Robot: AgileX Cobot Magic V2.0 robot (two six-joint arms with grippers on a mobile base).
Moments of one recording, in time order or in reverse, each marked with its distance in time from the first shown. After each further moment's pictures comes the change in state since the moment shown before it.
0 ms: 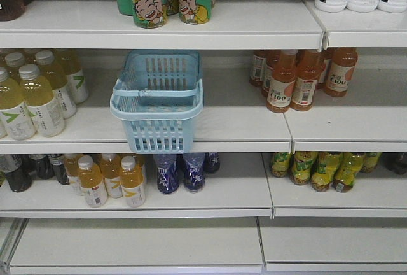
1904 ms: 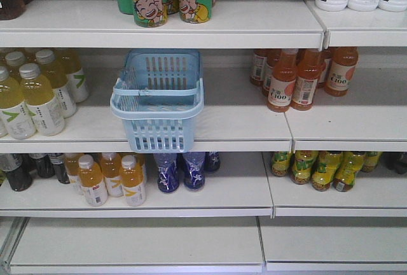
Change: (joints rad) left arm 0.000 0.437 -0.459 -0.206 0.220 0.041; right arm 0.001 0.000 0.000 0.000 0.000 0.000
